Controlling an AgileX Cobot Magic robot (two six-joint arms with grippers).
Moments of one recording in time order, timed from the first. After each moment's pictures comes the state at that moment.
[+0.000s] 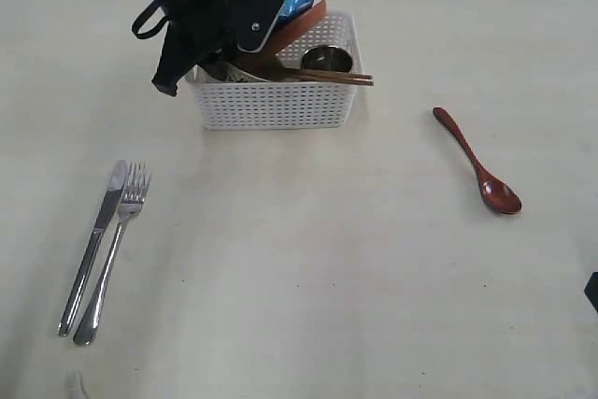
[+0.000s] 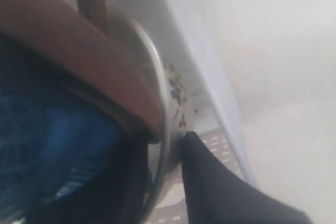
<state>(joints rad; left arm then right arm) -0.50 2.04 -1.60 -0.04 0.89 1.55 0.11 0.01 0.00 -0.06 0.34 0.01</state>
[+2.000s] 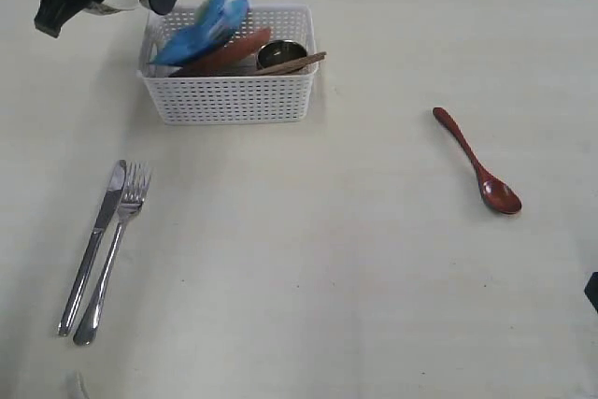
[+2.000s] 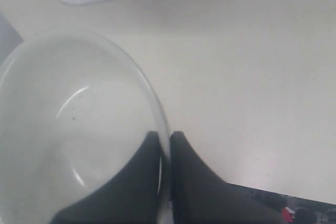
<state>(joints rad) -0.46 1.96 -1.60 0.64 1.12 1.13 0.11 0.01 0.00 -0.06 0.34 0.01</state>
